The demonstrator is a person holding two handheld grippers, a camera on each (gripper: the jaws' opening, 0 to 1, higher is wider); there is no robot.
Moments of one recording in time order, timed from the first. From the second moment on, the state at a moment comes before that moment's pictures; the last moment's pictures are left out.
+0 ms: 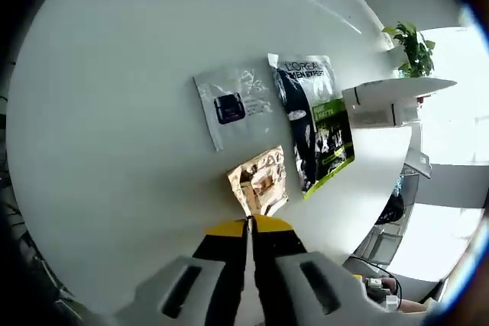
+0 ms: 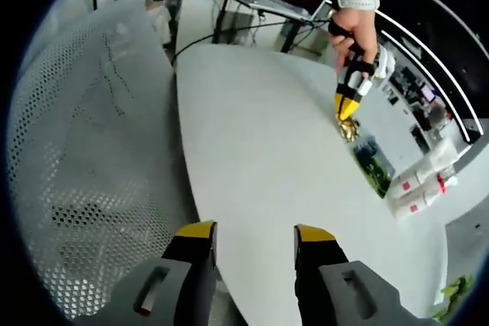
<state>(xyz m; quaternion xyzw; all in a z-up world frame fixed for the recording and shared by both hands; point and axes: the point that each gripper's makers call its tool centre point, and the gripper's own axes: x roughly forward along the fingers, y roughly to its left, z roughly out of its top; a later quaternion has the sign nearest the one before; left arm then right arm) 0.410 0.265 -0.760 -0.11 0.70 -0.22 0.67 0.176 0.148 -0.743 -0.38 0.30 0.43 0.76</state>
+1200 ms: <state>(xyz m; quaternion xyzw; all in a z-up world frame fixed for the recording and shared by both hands) 0.402 0.284 -0.754 -0.12 0.68 -0.20 0.70 0.178 0.145 -0.742 -0.38 0.31 0.43 0.76</state>
